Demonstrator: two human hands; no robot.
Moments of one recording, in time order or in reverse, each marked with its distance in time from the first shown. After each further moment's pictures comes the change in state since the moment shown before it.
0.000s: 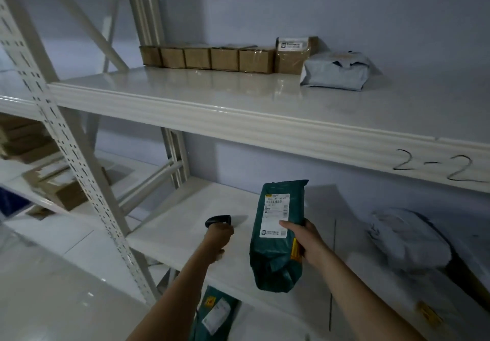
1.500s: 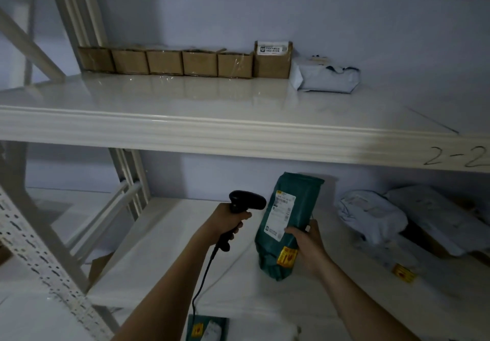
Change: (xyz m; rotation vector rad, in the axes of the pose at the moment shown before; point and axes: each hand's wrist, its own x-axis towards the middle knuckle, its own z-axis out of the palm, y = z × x) left_hand 0.048 0.080 -0.024 0.111 -0.484 0.321; right_hand -0.013 0.013 0.041 0.257 0.422 -0.144
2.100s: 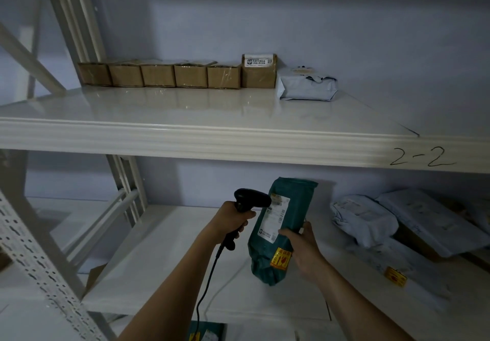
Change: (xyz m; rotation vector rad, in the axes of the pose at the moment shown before) left_hand -0.011 0.032 0.031 0.040 -0.011 0.071; right_hand 0.007 -0.003 -0.016 -0.005 -0.055 -0.027
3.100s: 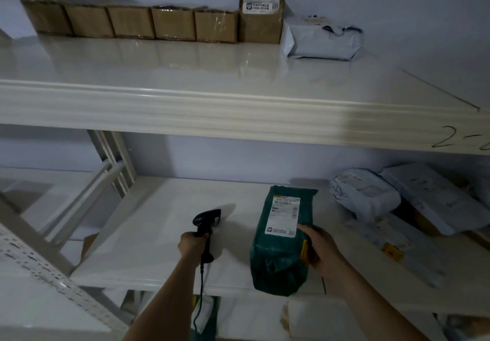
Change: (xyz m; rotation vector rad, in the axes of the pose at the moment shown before) left_hand 0.019 -0.170 -0.014 0.082 0.472 -0.505; right_hand 0.001 0.030 -0.056 0.010 0.026 0.227
